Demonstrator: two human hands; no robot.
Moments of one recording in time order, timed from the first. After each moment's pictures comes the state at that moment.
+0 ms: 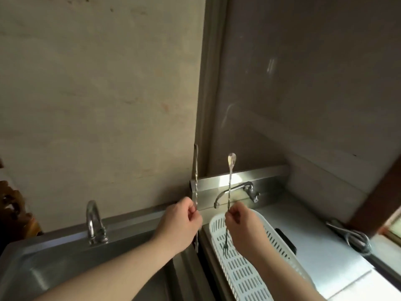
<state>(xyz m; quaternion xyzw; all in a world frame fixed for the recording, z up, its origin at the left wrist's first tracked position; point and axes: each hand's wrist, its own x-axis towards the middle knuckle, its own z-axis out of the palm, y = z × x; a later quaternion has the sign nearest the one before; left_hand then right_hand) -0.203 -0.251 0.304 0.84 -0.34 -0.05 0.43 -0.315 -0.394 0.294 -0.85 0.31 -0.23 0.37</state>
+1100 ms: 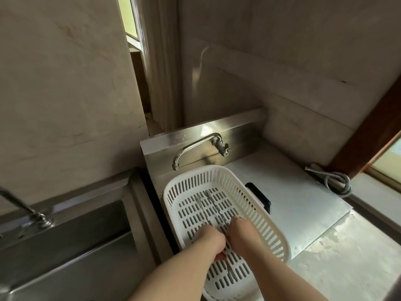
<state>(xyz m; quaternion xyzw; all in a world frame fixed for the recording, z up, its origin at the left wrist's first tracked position) -0.304 -0.463 0.092 0.84 0.00 -0.44 0.30 -0.362 -0.541 0.073 -0.86 0.45 0.09 0.21</state>
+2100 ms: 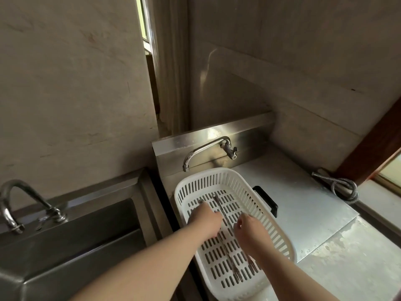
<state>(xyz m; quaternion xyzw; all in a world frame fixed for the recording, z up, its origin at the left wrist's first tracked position) -0.256 -0.442 0.142 0.87 -0.19 -0.36 0.28 -0.366 -0.535 0.080 -0.87 0.44 -0.02 0.22</state>
